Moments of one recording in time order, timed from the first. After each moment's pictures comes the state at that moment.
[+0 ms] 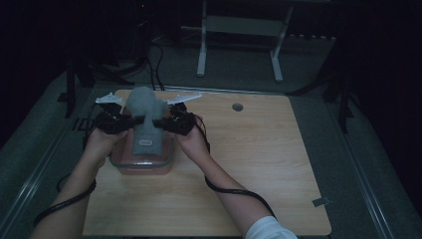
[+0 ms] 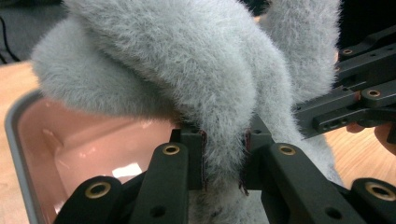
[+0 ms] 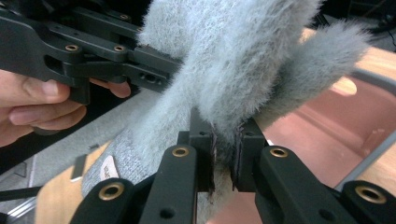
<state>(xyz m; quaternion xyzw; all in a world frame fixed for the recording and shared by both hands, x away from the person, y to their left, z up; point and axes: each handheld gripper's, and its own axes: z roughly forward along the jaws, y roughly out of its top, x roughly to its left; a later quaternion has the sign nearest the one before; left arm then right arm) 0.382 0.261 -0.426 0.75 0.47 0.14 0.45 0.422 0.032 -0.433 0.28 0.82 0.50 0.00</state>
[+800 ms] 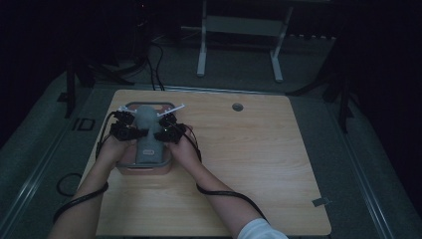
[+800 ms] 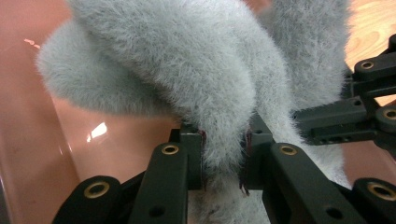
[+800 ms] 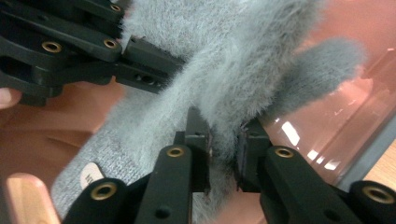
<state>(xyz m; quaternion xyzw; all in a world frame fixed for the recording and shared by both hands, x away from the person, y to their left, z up) 0.414 0.248 -0.488 0.77 0.53 0.11 0.33 0.438 0.066 -0.495 0.34 0.86 0.38 0.03</state>
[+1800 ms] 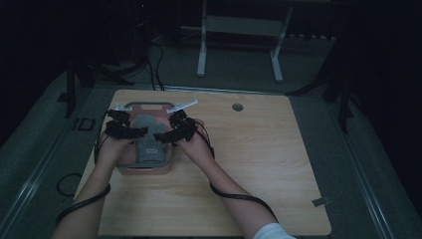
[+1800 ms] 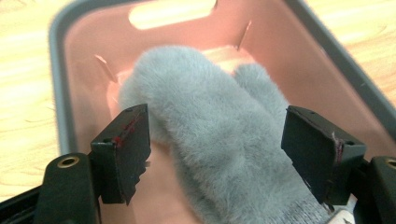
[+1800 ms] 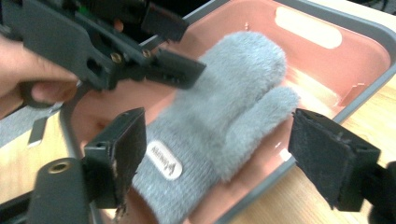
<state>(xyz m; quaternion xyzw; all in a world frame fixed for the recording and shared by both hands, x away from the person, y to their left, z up) 0.397 0.252 -0.471 0.73 0.56 0.20 0.33 0.421 0.028 -0.455 0.29 0.85 0.43 0.03</state>
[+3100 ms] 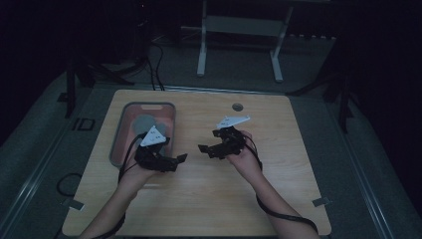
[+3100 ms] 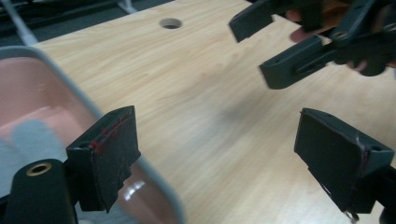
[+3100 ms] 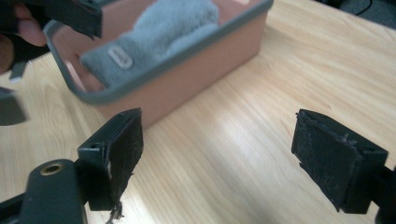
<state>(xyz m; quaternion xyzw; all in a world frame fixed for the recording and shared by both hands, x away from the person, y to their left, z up) 0.308 0.146 -0.459 0.79 0.36 0.16 0.47 0.387 -0.109 -0.459 0.28 0.85 0.44 0.08</state>
